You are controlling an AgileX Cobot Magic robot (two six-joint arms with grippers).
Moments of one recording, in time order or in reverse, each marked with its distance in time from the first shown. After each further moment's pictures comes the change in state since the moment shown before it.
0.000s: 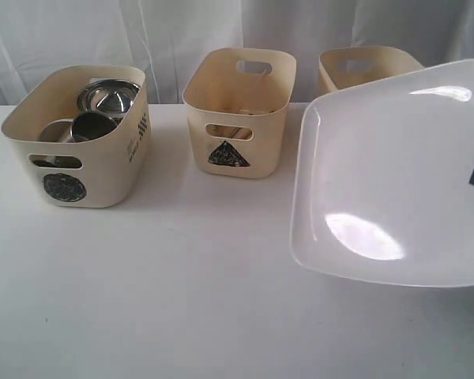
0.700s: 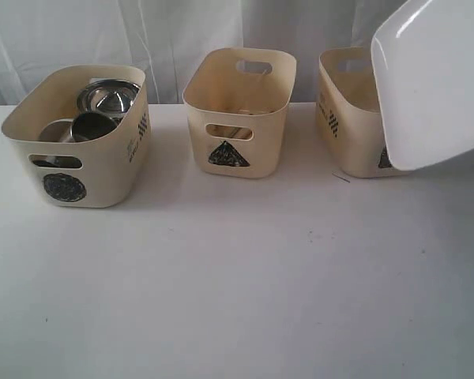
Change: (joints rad) left arm 0.000 0.000 0.000 0.000 0.000 0.000; right arm -0.003 0.293 -0.522 -0.509 0.174 -0.008
